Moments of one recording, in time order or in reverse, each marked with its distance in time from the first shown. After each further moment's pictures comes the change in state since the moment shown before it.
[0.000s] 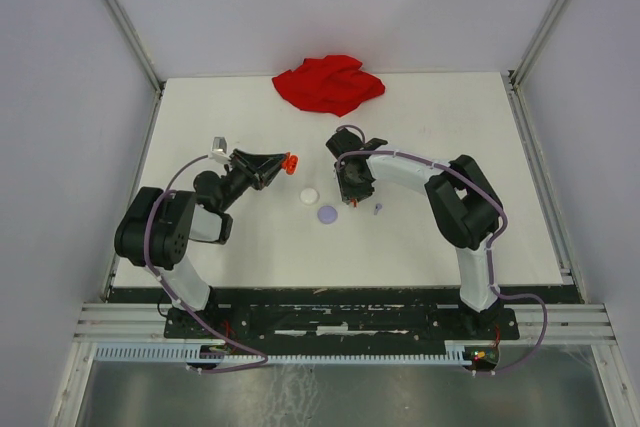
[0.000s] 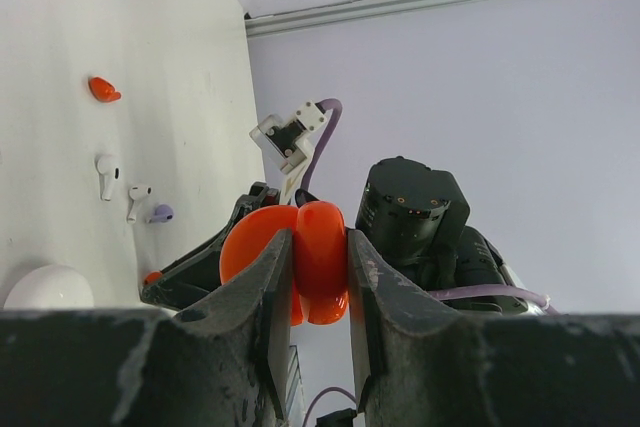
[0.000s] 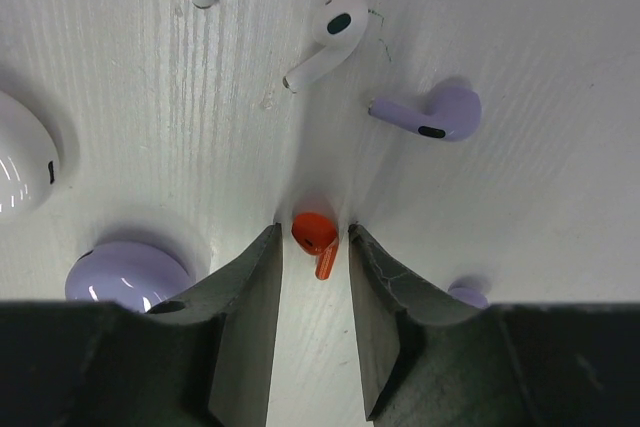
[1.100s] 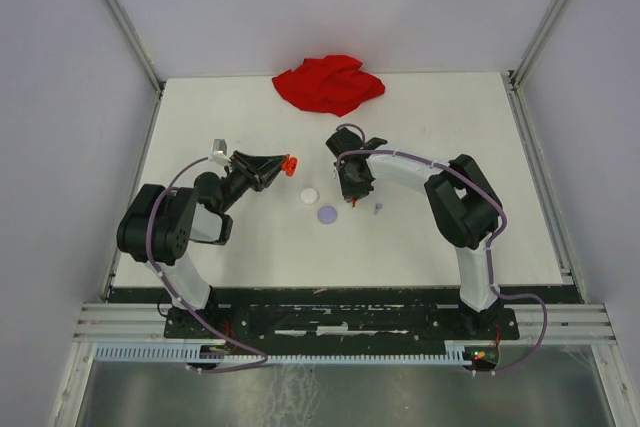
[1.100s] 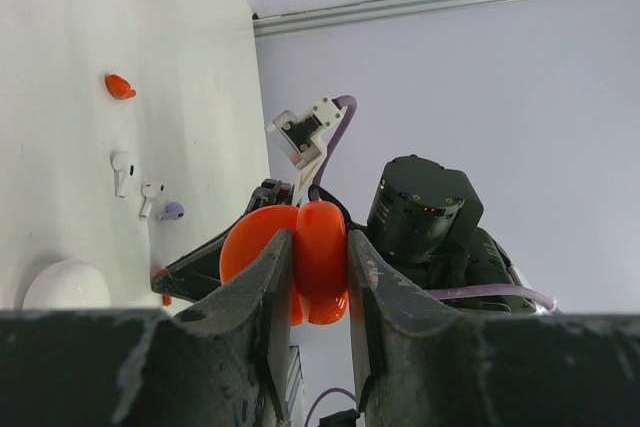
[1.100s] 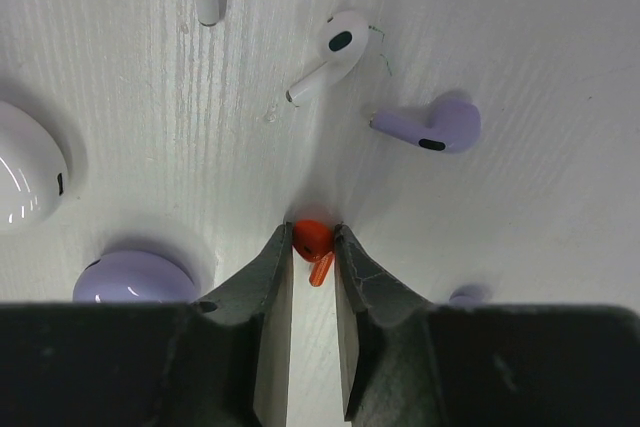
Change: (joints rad) left arm 0.008 0.032 -0.006 0.024 0.003 -0.002; right arm -0.003 0.006 0.006 0.011 0.002 0.005
